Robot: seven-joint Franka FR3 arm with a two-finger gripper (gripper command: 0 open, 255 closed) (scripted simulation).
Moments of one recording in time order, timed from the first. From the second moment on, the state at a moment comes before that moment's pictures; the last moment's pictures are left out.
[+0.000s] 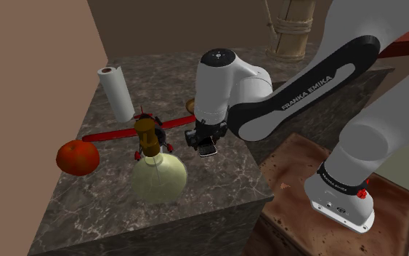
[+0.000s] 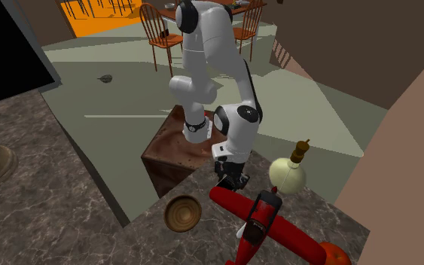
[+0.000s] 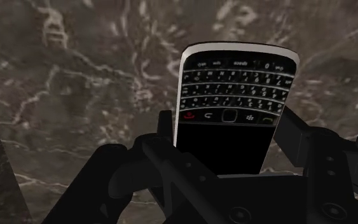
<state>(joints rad) -0.19 -0.24 0.90 -2.57 -0.01 2.52 1.08</state>
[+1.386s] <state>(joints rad) -0.10 -0.39 0.78 -2.48 0.12 2.30 0.96</state>
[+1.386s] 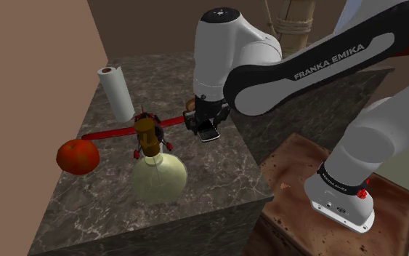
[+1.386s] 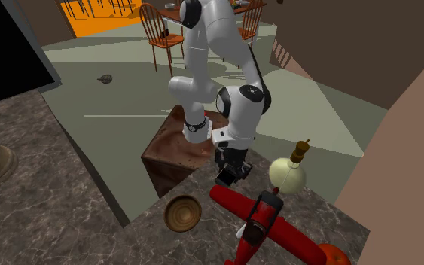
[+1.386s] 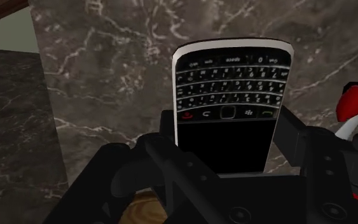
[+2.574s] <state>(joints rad) -0.23 -0.25 0.65 -2.30 0.00 2.24 0.78</state>
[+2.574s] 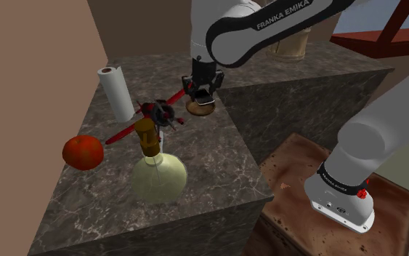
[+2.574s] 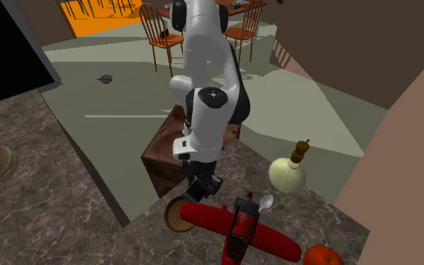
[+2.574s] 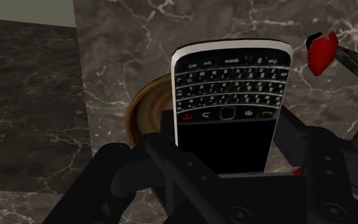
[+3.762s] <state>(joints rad) -0.31 -0.01 0.62 -2.27 -0.20 2.41 0.82</state>
